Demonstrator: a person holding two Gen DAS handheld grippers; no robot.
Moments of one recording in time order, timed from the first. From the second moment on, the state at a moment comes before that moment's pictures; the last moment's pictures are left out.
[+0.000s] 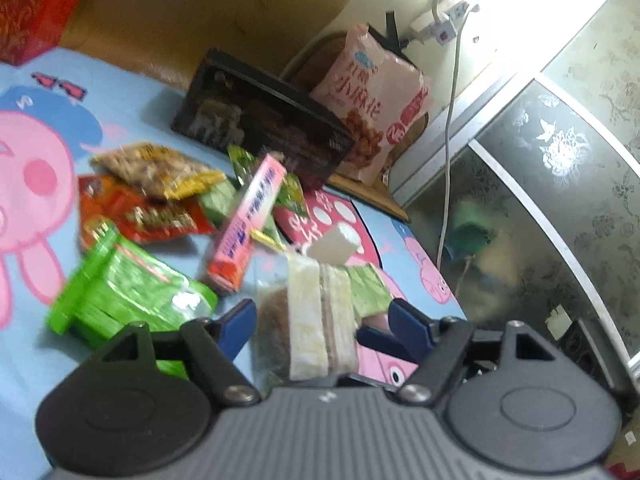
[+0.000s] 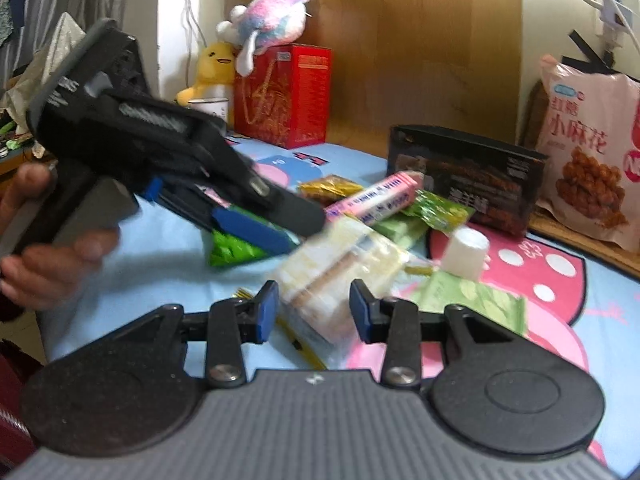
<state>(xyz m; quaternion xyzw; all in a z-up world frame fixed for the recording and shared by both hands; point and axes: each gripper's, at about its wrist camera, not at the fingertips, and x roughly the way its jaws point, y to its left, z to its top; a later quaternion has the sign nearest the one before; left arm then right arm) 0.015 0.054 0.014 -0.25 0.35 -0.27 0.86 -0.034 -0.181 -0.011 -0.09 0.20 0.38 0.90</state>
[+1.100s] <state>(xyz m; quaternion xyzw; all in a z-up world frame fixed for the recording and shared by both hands) 0.077 0.042 0.074 -0.22 0.33 -0.27 0.88 0.022 -0.185 0.021 -0.04 0.17 0.36 0.92</state>
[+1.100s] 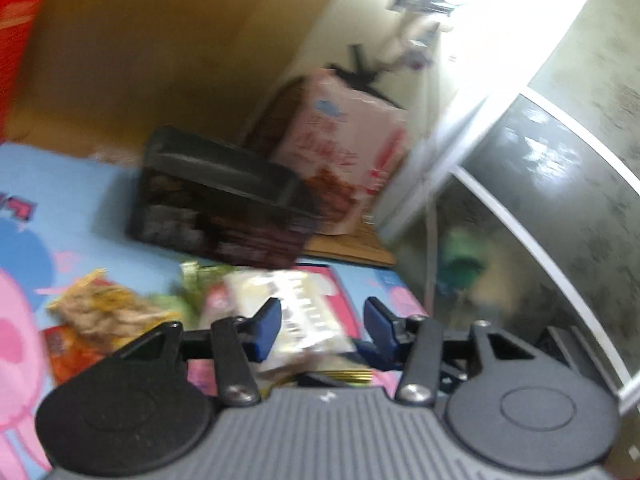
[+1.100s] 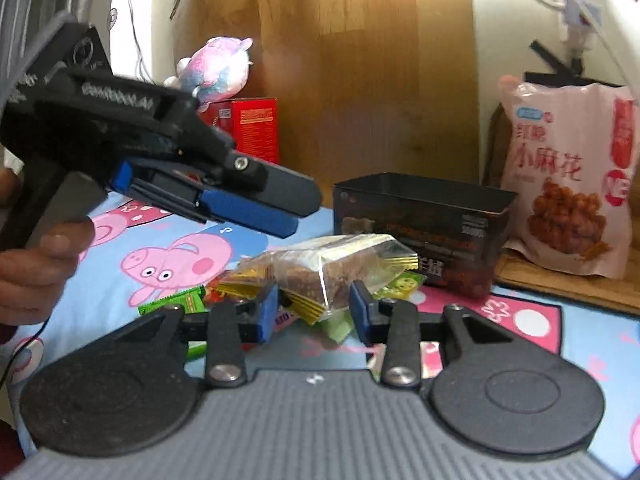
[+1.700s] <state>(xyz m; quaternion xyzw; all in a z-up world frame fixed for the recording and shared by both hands) 0.095 0.085 0.040 -0.21 0.36 -0.18 0.89 0.045 -0.125 0.002 -0.11 0.17 0.42 0.89</state>
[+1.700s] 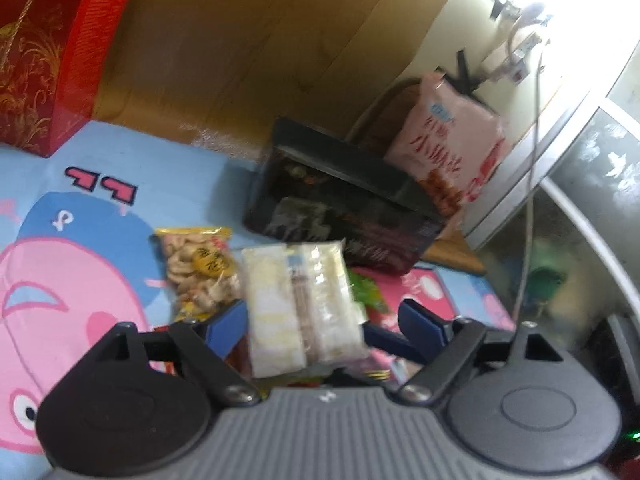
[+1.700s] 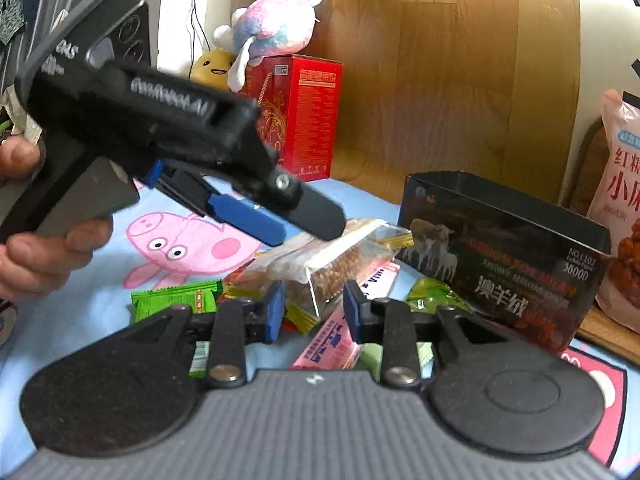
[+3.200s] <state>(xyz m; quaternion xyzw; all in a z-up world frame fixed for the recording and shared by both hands) 0.212 0.056 0.091 -0.25 0.29 -0.24 0.89 0.124 -0.136 0.049 -0.15 0.06 0.29 0.94</state>
